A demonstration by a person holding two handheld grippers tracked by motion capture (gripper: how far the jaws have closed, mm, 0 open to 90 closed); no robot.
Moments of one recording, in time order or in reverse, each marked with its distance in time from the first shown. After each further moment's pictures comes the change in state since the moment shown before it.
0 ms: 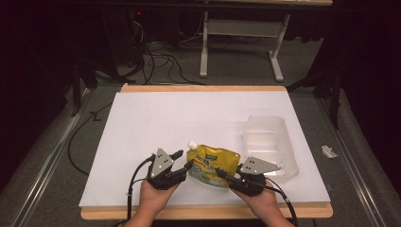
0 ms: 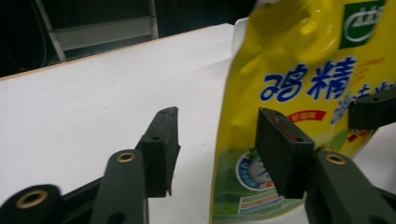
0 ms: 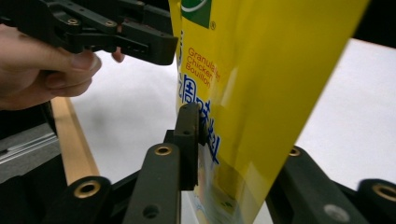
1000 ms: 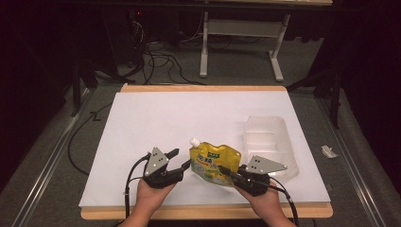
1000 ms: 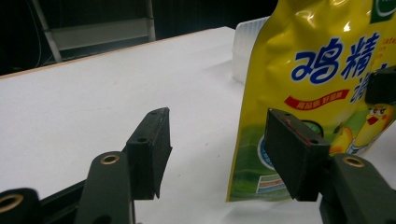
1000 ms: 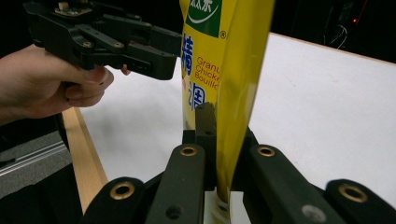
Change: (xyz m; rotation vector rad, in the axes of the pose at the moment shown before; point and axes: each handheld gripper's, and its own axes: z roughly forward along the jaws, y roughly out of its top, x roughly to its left) left arm 0.011 -0.002 -0.005 -0.009 -0.021 -0.018; right arm 0.000 0.008 -0.014 -0.045 0.010 0.010
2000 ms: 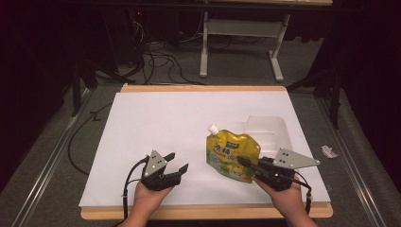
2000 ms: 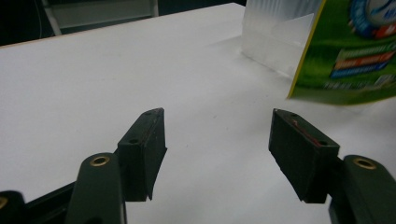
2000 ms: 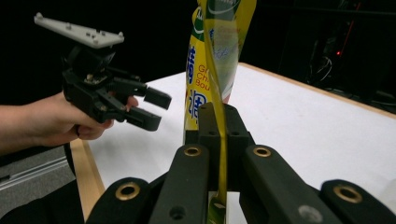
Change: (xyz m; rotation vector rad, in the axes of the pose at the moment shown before) left arm 0.007 -0.016 0.000 0.069 0.013 -0.022; right arm -0.021 0.029 -0.055 -0.105 -0.001 -0.033
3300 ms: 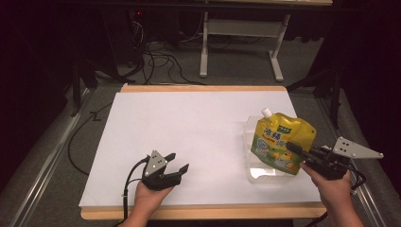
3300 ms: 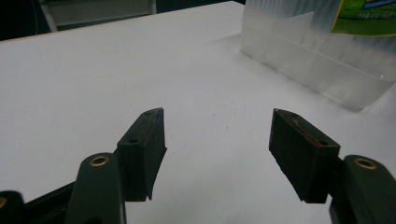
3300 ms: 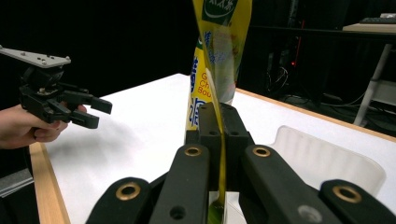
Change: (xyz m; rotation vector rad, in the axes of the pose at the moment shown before) left arm 0.000 -0.003 0.004 0.004 -0.008 -0.004; right arm -0.083 -0.009 -0.094 -0.072 -0.109 0.041
